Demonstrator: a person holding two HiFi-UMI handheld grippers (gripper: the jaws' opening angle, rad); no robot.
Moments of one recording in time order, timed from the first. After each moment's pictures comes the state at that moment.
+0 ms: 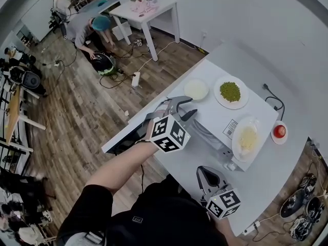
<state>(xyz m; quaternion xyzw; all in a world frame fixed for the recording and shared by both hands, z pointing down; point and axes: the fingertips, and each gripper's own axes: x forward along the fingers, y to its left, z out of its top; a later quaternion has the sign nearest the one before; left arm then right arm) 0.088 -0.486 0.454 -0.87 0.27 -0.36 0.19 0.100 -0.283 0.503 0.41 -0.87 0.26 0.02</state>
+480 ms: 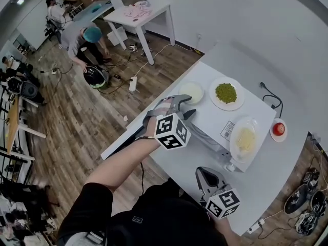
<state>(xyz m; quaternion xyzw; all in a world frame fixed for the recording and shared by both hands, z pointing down) 0.102 -0.509 0.469 -0.85 0.23 -0.41 0.24 0.102 -0.292 0.505 0.43 -0.86 0.27 0.01</state>
